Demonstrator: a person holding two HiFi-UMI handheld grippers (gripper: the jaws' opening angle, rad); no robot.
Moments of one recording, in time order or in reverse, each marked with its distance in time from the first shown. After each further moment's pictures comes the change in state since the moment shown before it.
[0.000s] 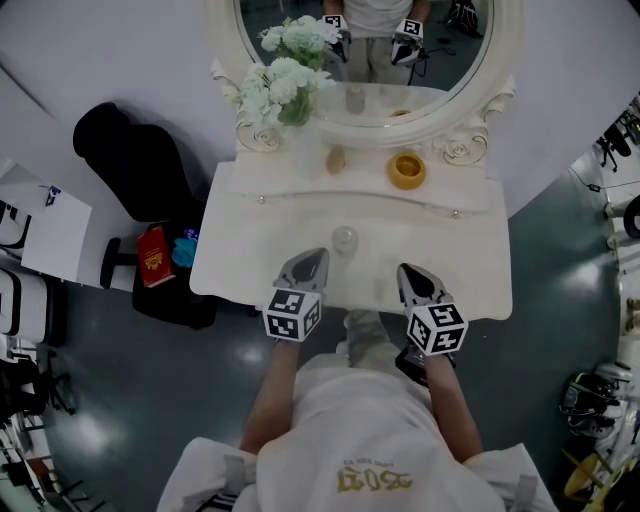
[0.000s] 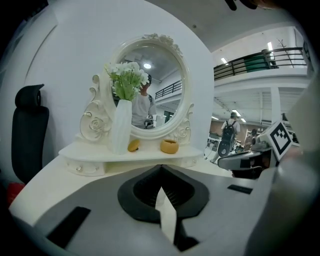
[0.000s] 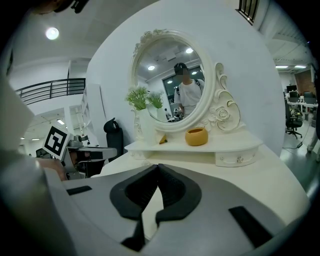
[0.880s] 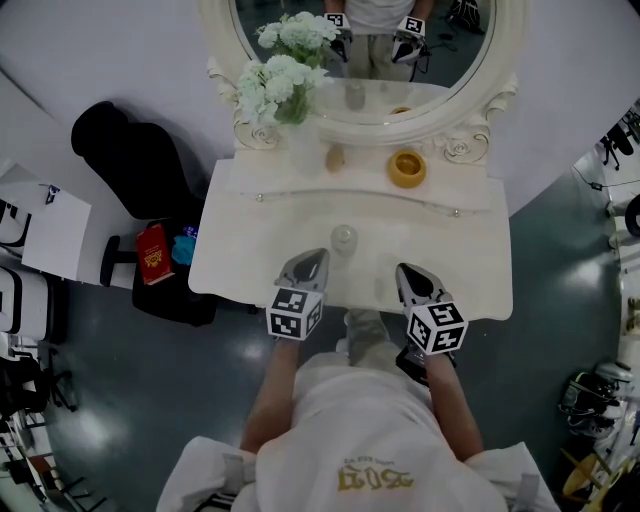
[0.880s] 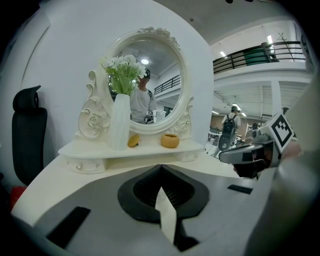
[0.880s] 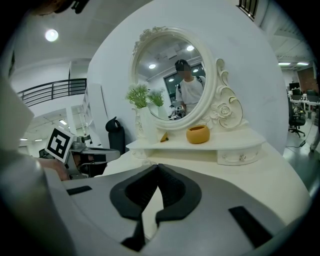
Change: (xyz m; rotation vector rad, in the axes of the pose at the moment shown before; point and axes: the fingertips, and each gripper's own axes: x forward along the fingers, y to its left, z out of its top) left arm 0.009 0.000 -0.013 0.034 0.055 0.012; right arm 0.005 -0.002 -0.004 0.004 0.020 0.029
